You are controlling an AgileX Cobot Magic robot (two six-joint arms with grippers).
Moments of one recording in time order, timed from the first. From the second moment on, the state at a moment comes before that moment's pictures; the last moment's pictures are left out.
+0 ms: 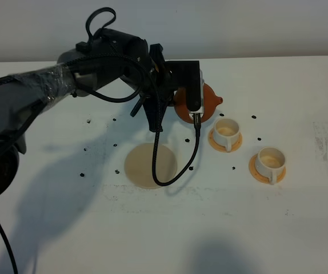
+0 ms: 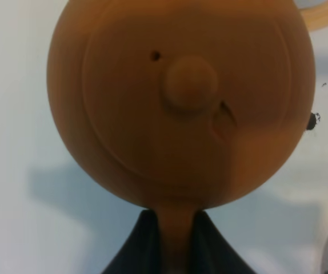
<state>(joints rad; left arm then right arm) -0.54 2.27 -1.84 -0.04 0.59 1.15 -0.18 -0.01 -0.51 -0.05 1.11 -0.02</state>
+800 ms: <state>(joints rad) -0.58 2.28 -1.84 0.12 0.50 1.24 -0.18 -0.01 -0.51 -0.05 1.11 -0.02</state>
